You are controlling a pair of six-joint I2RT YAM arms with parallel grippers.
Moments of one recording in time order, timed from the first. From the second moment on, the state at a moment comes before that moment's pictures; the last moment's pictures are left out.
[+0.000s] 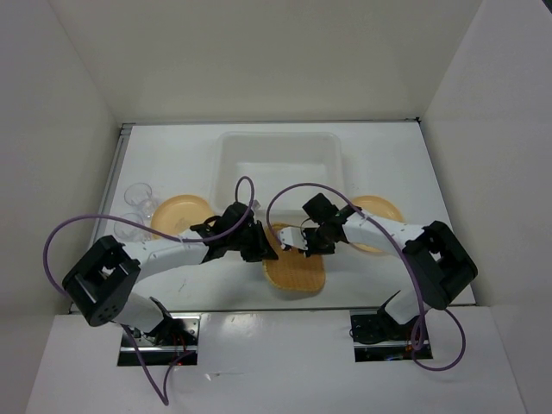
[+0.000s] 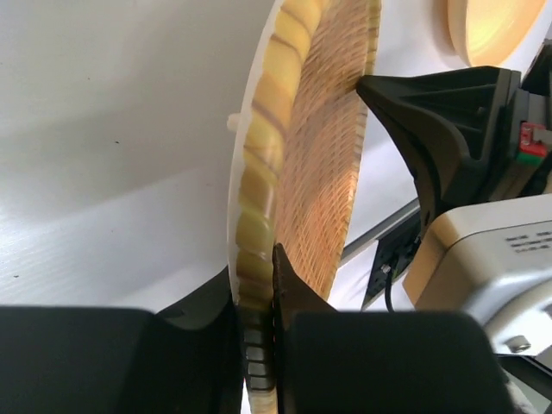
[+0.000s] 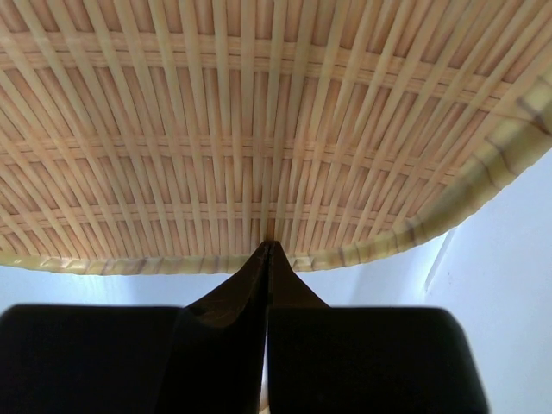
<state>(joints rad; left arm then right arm) -0.74 1.45 0.71 -0.07 0.28 -1.00 0.65 1.53 0.82 -0.54 -0.22 -1.03</state>
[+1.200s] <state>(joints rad) -0.38 1.94 1.85 -0.70 0.46 -0.62 0.47 0.30 0.65 -0.36 0.27 -0.37</state>
